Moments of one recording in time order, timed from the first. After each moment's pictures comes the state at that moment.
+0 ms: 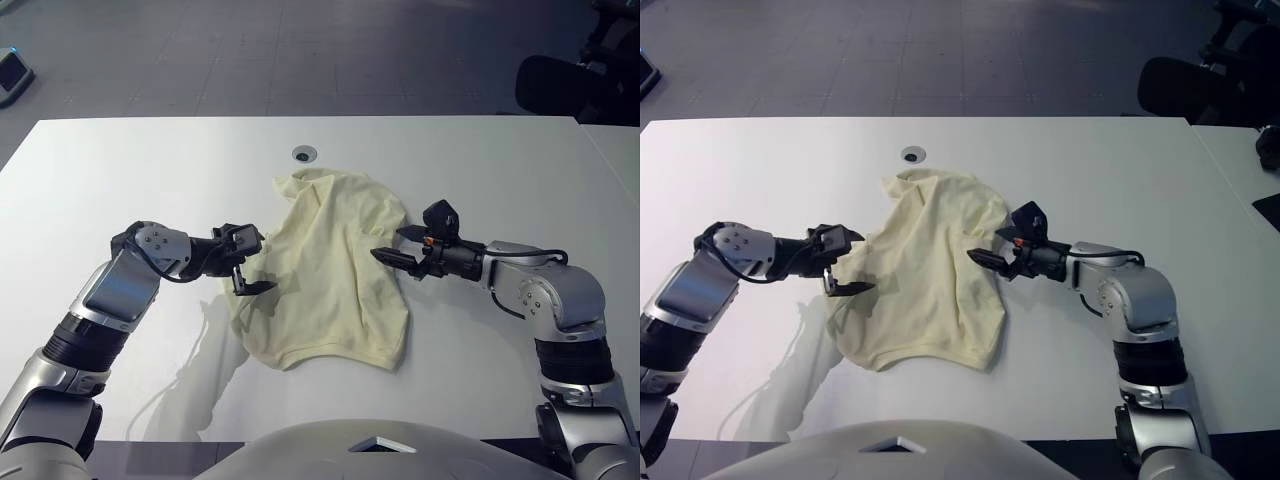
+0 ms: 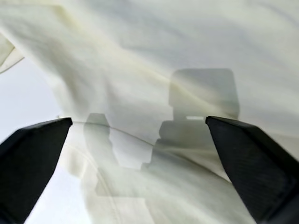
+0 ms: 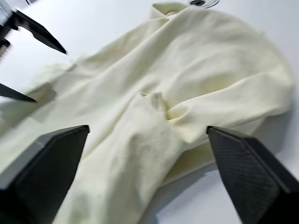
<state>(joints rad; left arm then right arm) -0.31 0.82 -0.31 -0.13 -0.10 0.46 -1.04 -0.25 -0.50 0.00 -0.28 0.50 1.04 0.69</state>
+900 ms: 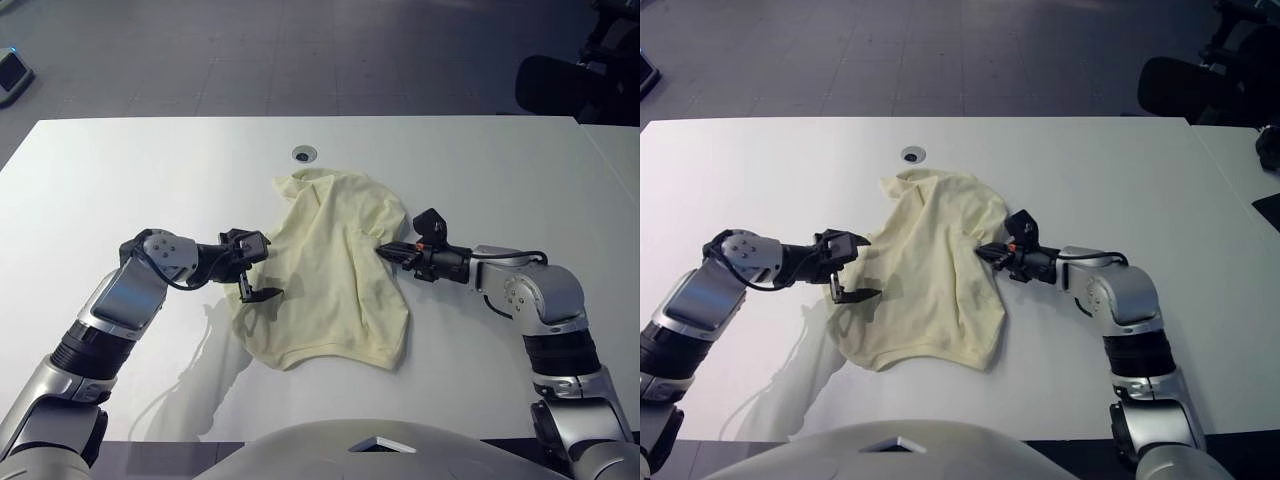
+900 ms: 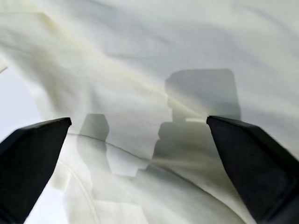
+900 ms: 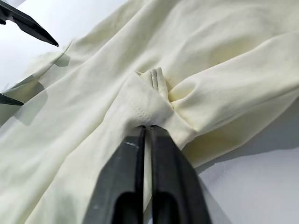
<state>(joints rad) -0.28 0.80 -0.31 -0.17 -0.08 0.47 -1.03 -0.27 -0.50 0.09 -0.16 0.47 0.96 0.68</state>
